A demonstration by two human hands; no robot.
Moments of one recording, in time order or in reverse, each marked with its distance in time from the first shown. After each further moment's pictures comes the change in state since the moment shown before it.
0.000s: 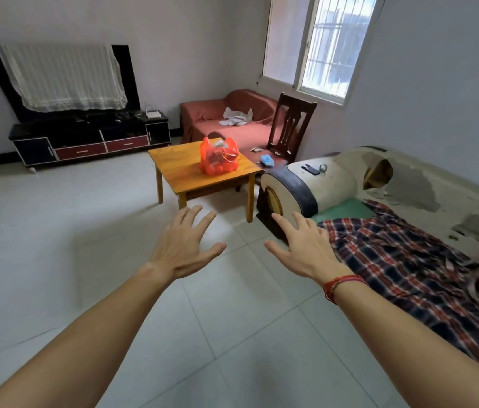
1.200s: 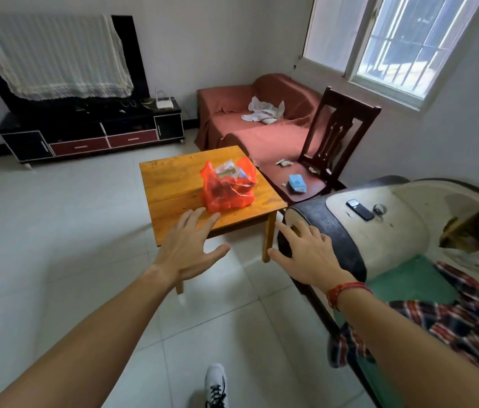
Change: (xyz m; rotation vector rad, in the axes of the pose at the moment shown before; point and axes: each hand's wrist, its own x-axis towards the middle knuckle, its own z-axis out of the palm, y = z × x) left_hand 0.530 -0.159 0.174 -0.010 -0.100 -0.210; right_hand 0.601 0.128 0.079 0.009 -0.136 -0.113
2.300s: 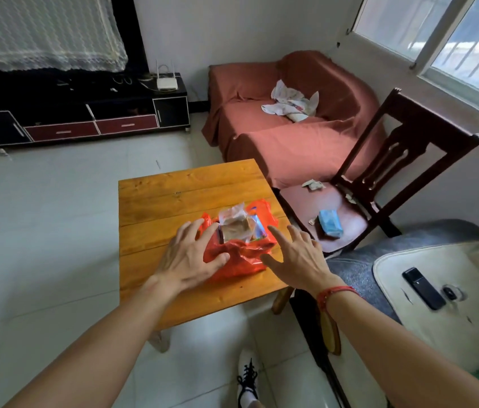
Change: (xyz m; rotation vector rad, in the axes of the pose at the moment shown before) left_hand 0.425 -0.162 0.119 -0.128 -0.170 -0.183; right_hand 0.492 0.033 0.042 -0.017 -0.154 -0.082
